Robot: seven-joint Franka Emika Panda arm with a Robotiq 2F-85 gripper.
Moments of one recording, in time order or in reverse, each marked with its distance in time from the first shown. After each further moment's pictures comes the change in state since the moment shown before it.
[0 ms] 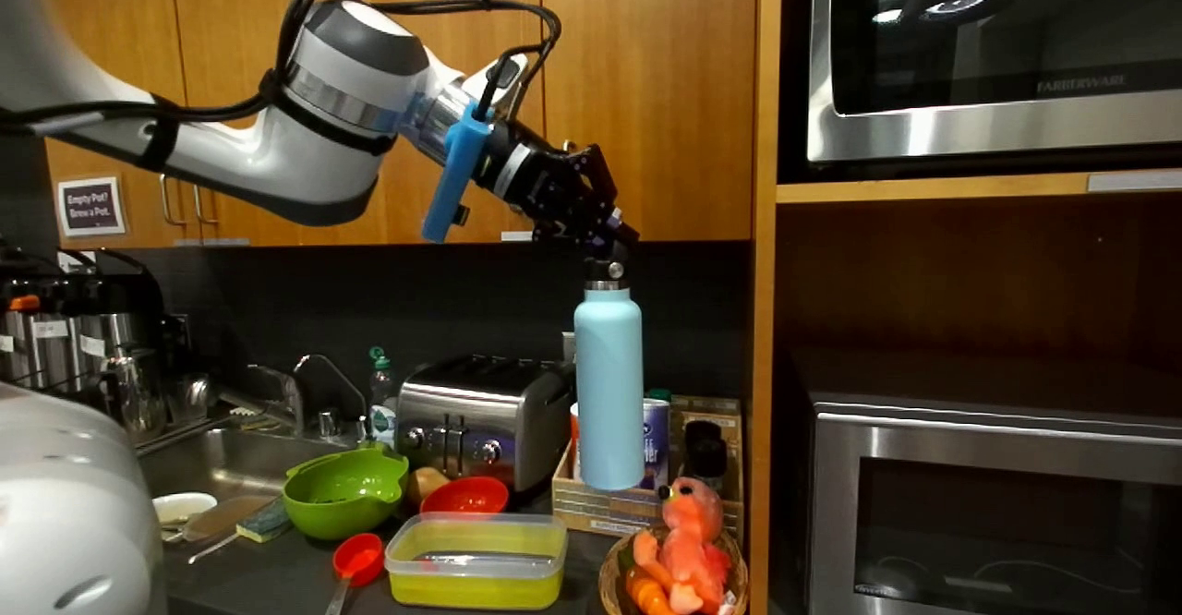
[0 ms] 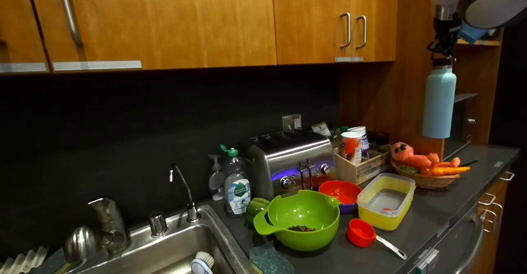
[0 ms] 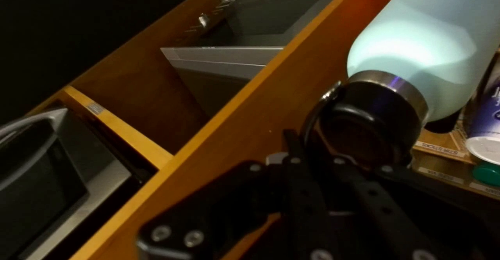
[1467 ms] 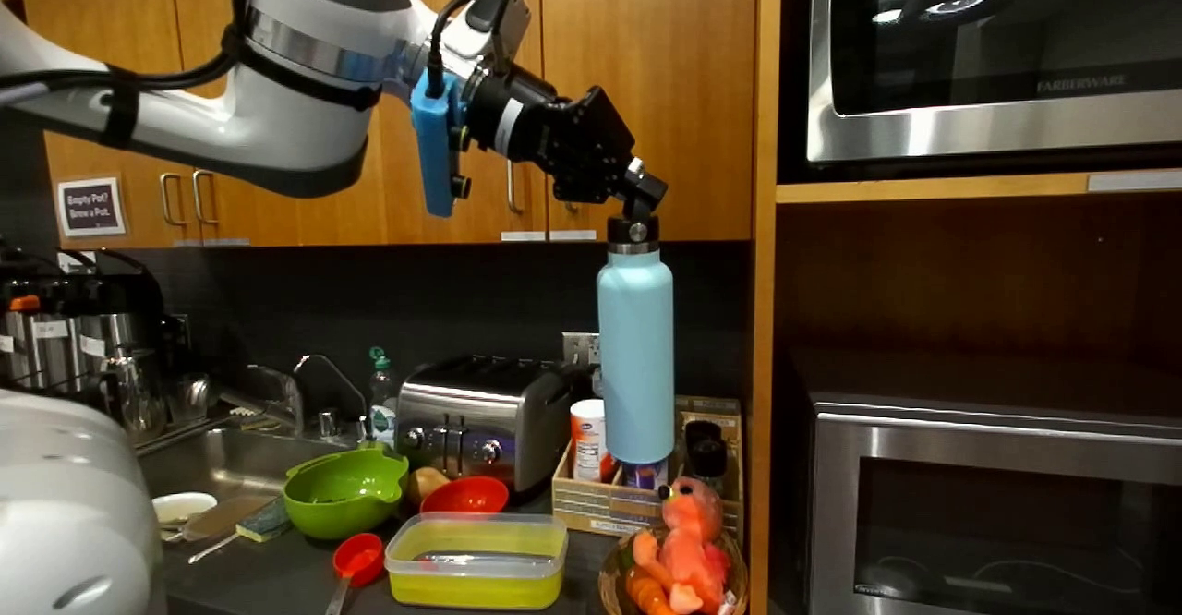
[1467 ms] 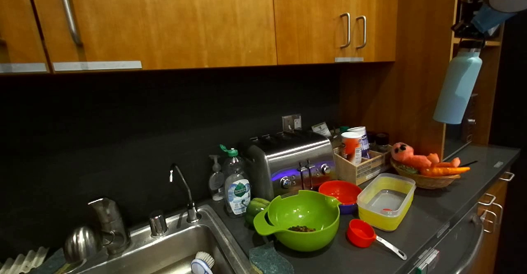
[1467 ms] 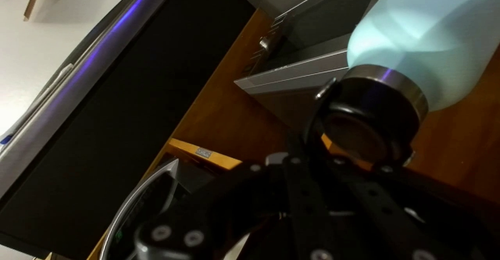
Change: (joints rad) arm 0.000 -0.093 -0.069 0.017 -0.097 -0.122 0.289
